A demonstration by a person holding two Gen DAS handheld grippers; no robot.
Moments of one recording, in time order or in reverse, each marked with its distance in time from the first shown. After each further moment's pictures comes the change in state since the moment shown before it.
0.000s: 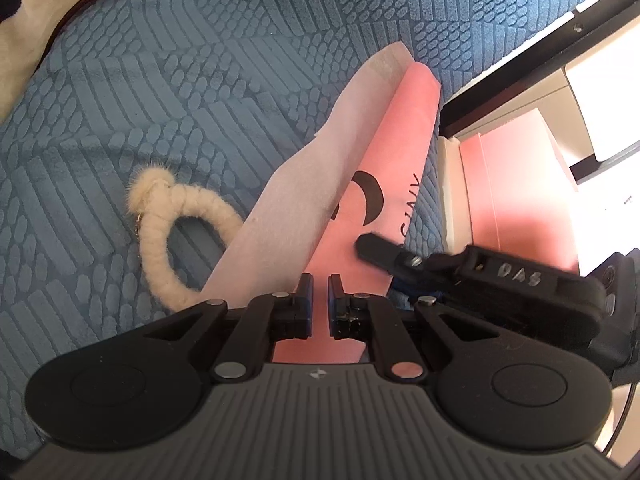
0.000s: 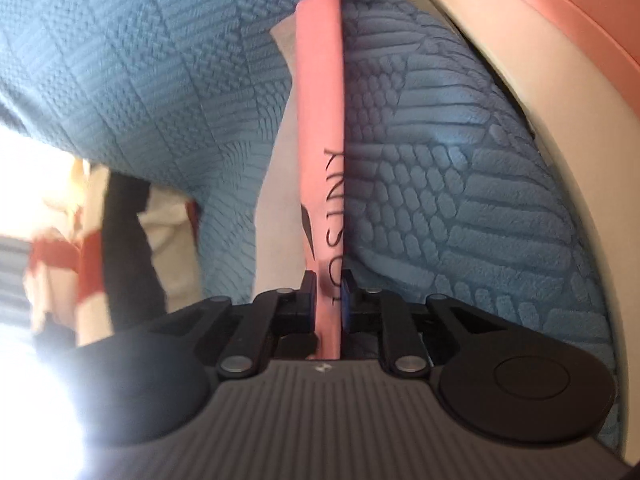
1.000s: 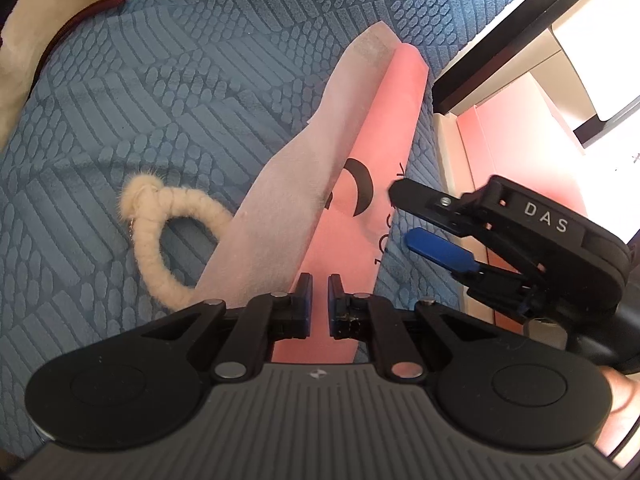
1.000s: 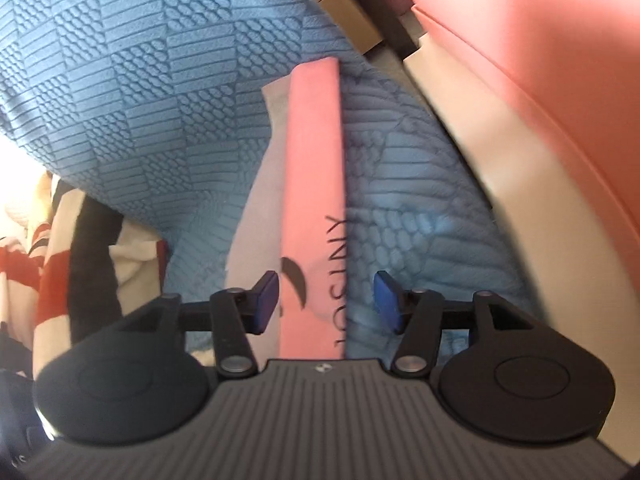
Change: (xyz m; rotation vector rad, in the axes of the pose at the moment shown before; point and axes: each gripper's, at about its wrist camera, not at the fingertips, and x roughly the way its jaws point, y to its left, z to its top) left arm 0.006 -0.014 -0.008 0.116 0.010 0.053; right arm -0.023 0.001 0.005 -0.030 -0.177 -0.105
